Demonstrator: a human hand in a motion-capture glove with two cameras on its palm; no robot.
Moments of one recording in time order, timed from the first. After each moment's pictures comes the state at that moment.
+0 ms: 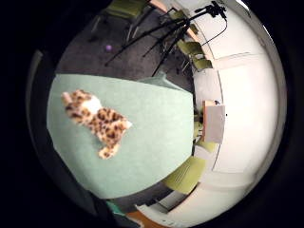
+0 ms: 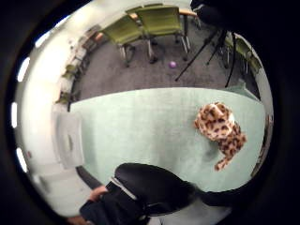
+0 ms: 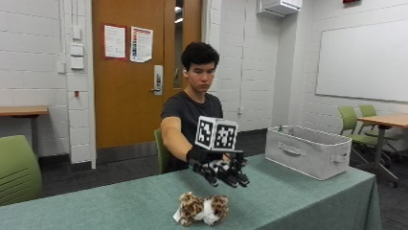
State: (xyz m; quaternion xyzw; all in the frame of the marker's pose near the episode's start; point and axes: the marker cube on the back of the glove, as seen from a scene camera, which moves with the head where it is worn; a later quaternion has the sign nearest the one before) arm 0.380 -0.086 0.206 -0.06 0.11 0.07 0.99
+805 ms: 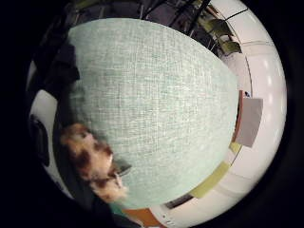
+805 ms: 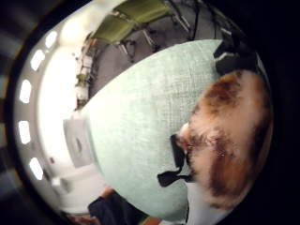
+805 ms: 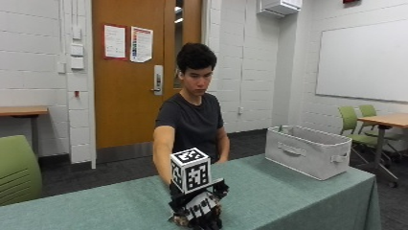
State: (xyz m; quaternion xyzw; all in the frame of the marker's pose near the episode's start) arm 0.435 -0.057 0.304 -0.08 -0.04 0.10 0.99
